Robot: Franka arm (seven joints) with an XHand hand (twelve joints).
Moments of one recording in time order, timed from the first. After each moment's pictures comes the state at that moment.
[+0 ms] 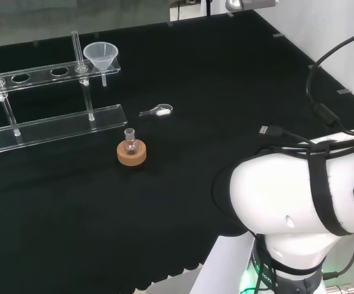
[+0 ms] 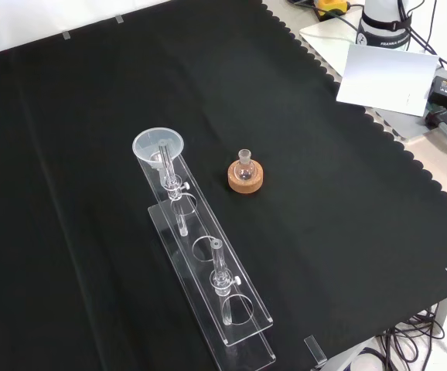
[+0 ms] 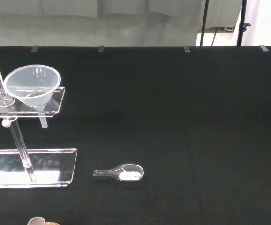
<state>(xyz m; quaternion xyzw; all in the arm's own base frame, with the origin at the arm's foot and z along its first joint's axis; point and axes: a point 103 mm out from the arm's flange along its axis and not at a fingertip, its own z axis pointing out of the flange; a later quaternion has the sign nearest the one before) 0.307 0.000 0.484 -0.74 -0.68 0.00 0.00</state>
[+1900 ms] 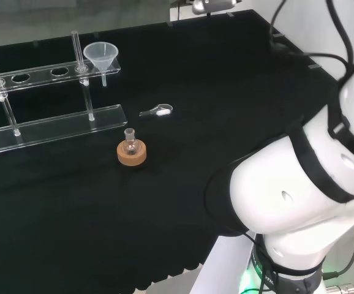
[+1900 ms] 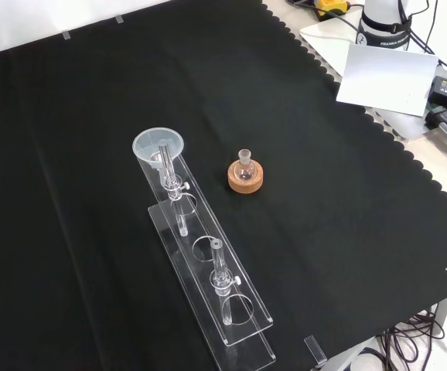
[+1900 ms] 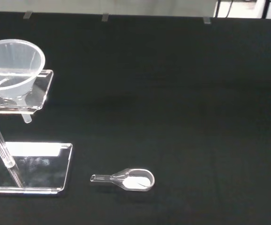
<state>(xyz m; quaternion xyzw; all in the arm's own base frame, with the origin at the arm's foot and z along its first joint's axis) 0.439 0.009 0.415 -0.72 -0.69 0.05 0.04</state>
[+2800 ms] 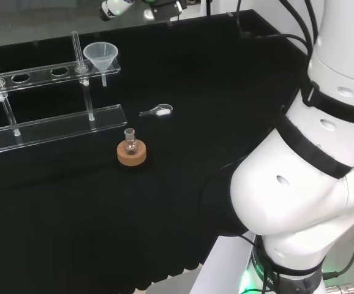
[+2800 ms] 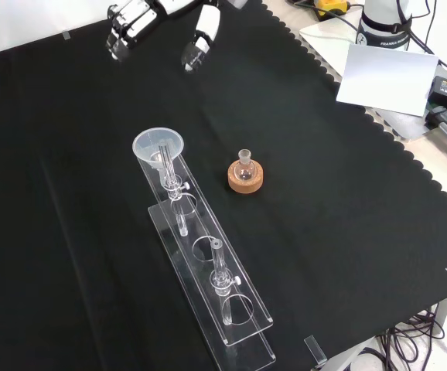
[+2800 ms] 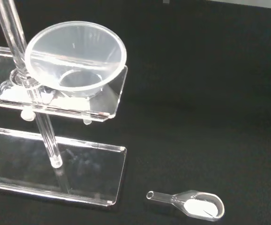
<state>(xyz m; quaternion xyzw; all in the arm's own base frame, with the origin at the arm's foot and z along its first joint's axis) 0.519 0.091 0.371 -0.67 -0.74 0.08 0.04</state>
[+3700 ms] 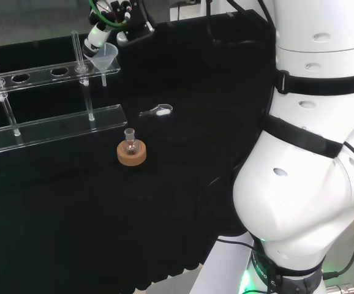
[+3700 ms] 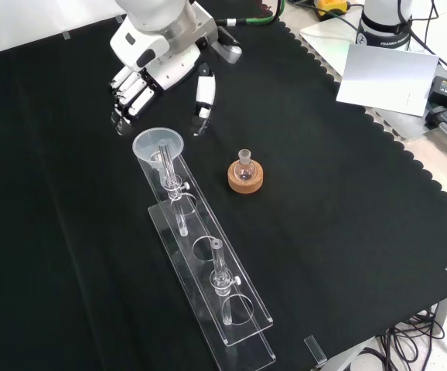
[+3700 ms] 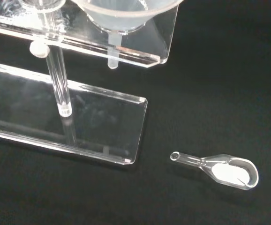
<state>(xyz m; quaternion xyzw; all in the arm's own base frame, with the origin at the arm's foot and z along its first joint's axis) 0.552 0.140 0.304 -0.65 -0.74 0.18 0.07</state>
